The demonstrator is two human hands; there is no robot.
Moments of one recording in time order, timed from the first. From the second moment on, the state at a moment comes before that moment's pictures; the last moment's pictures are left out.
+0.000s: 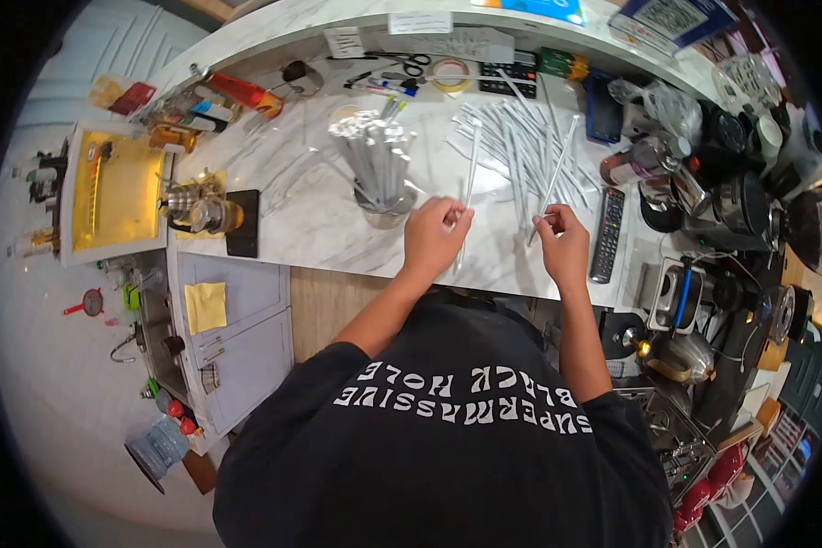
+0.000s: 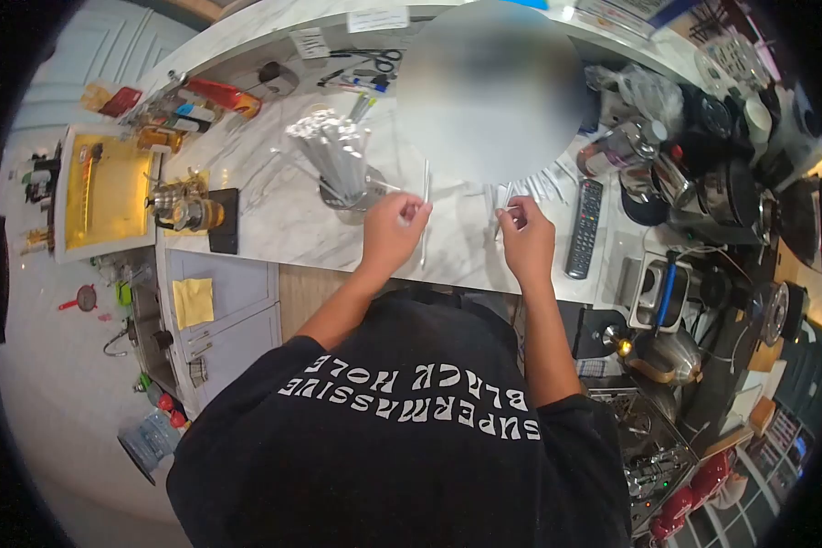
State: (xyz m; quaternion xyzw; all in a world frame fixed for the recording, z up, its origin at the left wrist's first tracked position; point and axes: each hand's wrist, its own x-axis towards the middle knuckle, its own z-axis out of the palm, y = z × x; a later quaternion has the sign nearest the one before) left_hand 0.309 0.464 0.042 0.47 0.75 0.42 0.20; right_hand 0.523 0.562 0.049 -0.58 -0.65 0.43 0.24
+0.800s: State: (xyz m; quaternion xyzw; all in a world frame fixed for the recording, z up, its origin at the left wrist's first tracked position) left_hand 0.153 0.404 0.119 0.42 0.67 0.60 0.14; right_hand 0.342 0.491 0.043 -0.49 -0.68 0.37 0.39
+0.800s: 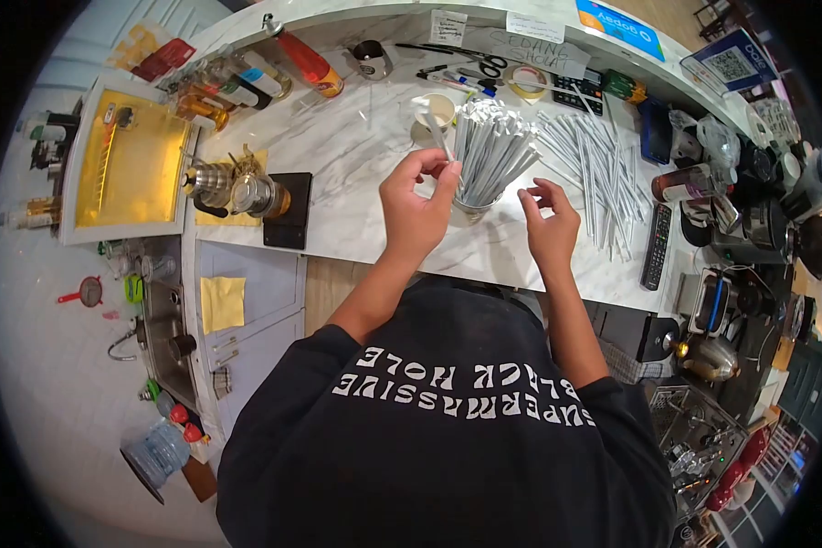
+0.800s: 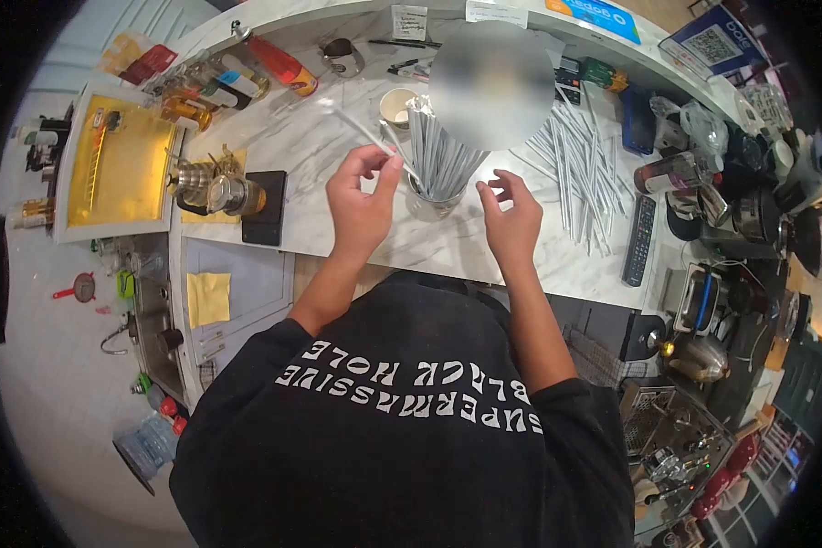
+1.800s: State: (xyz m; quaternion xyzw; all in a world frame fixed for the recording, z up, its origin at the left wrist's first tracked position) left_hand 0.272 0.398 0.054 0.40 0.75 0.46 0.25; right_hand 0.470 0.601 -0.047 -0.60 -0.78 0.15 0.08
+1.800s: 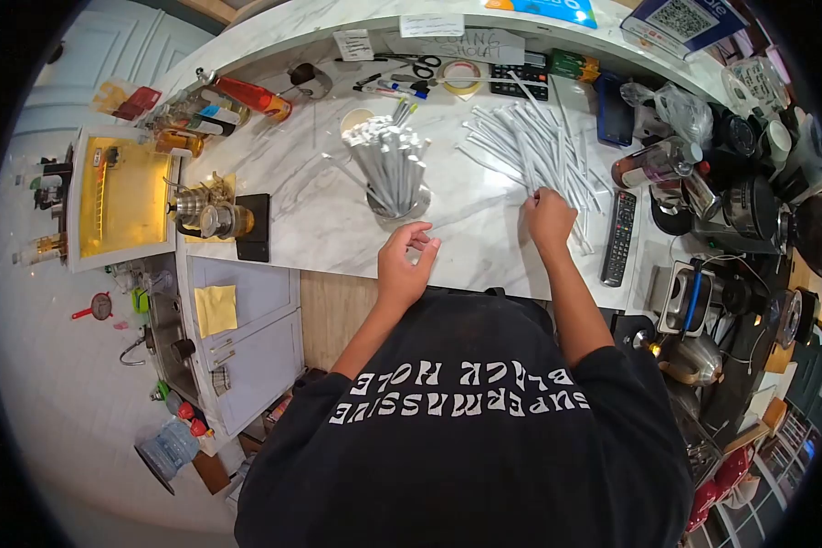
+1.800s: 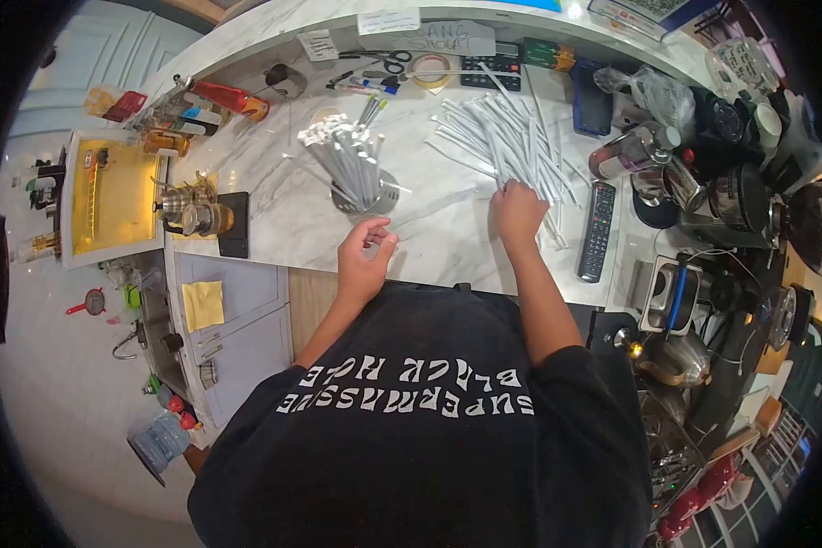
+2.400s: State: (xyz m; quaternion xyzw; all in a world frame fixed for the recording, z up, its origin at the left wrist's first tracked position) left_hand 0.385 0.606 -0.050 0.46 0.85 0.12 0.22; right_hand 0.569 0.644 0.025 -0.58 -0.63 0.43 0.28
